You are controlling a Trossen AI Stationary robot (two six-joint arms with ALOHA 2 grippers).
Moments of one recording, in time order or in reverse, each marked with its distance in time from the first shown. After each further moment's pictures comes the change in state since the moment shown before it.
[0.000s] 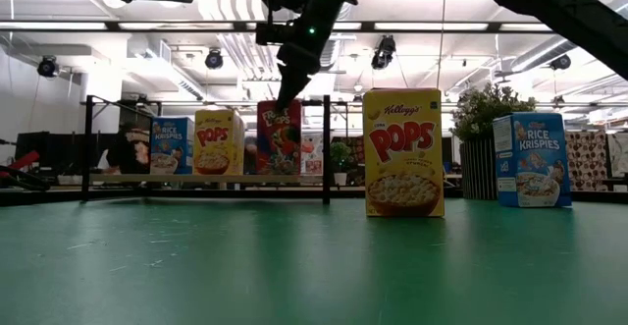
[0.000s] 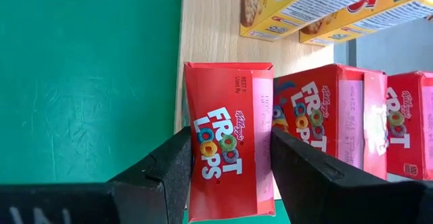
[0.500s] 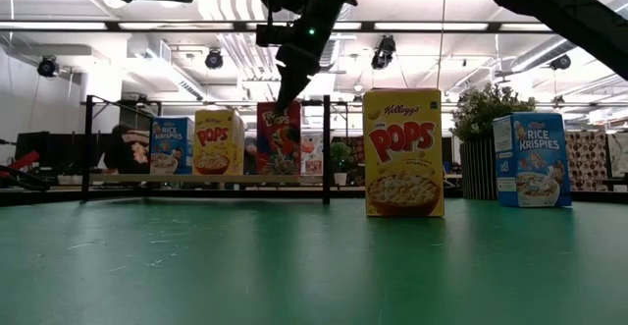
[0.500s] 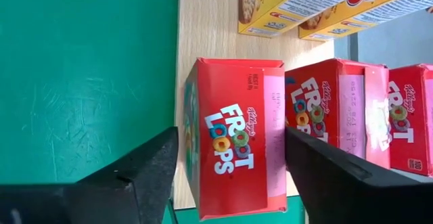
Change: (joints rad) left arm 0.000 0.000 0.000 0.000 0.000 0.004; right arm 0.000 0.000 -0.002 0.000 0.000 0.025
